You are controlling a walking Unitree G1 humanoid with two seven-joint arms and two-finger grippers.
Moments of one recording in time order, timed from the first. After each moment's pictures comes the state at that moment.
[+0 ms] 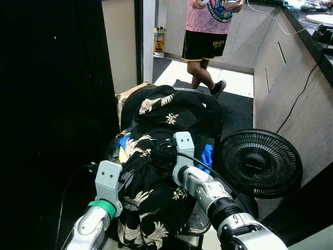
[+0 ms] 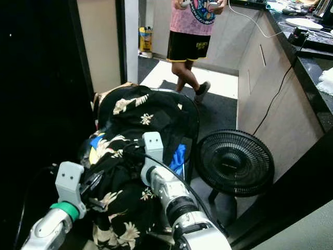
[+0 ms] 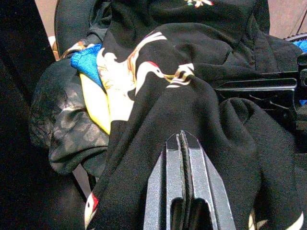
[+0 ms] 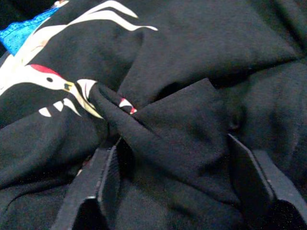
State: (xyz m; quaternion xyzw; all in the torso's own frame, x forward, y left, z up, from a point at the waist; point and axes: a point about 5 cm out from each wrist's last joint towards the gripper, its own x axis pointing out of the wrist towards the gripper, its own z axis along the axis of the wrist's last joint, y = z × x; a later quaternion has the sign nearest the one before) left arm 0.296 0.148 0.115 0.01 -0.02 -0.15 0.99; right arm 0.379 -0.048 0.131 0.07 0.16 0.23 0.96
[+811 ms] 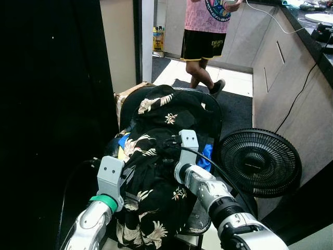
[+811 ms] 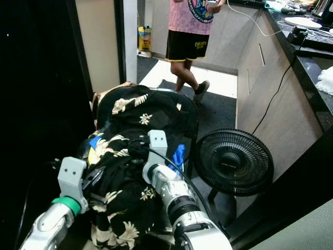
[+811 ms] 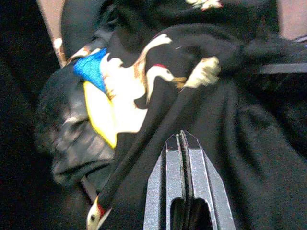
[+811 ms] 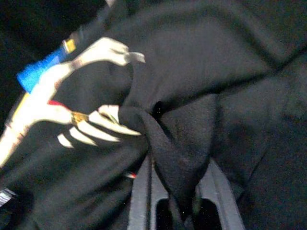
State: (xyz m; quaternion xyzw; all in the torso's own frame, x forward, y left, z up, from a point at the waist) left arm 0.304 0.145 0.117 0.02 -0.02 -0.13 0.99; right arm 0.384 -0.053 0.146 0.14 0.13 0.22 0.96
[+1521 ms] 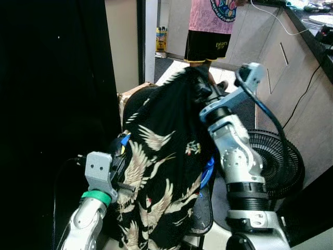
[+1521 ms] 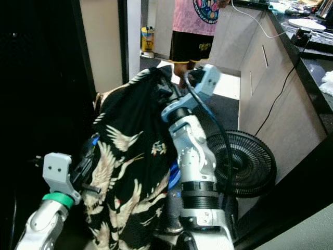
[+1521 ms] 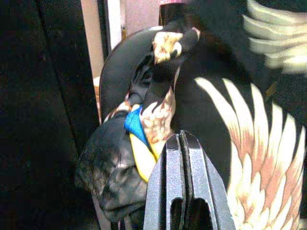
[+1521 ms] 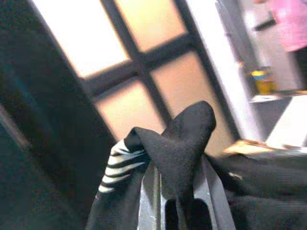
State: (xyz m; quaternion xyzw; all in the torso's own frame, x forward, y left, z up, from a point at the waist) left arm 0.301 0.155 0.148 -0.01 -0.11 -0.11 0.99; right arm 0.367 -0.107 0.296 0.25 -0.21 0.20 0.93
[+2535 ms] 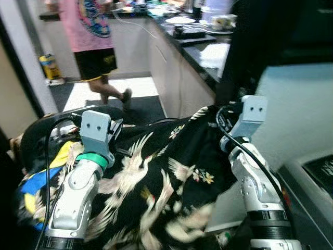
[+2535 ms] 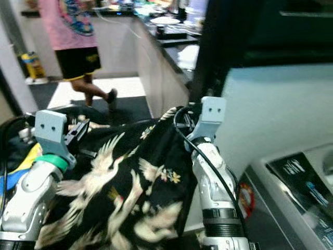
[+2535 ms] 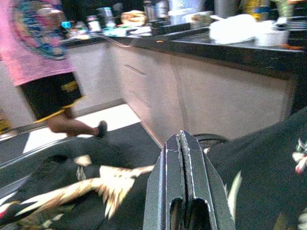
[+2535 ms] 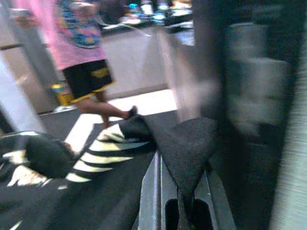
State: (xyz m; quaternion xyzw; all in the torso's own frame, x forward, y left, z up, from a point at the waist) left arm 0.322 0.160 0.223 0.04 -0.14 -0.08 0.99; right arm 0.359 -0.144 0.238 0.08 -0.11 0.06 0.99
